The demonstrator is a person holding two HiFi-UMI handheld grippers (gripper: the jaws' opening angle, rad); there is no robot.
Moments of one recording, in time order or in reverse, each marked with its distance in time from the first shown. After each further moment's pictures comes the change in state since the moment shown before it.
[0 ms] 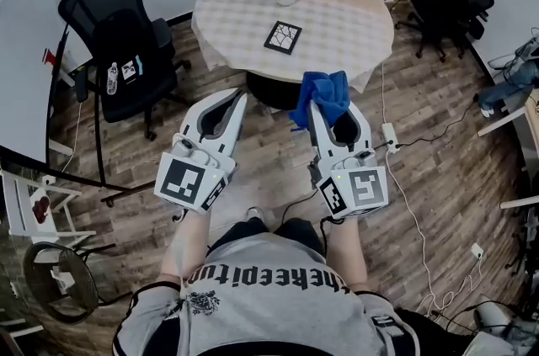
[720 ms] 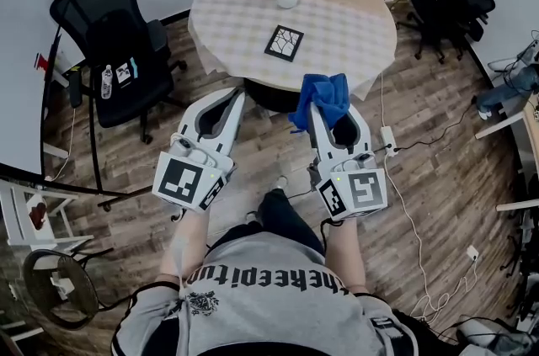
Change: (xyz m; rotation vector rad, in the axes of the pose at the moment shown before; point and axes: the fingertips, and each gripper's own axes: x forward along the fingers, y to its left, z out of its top) left arm 0.031 0.046 -0.019 -0.036 0.007 0.001; right arm 0.048 -0.012 -0.015 -0.002 0.033 -0.016
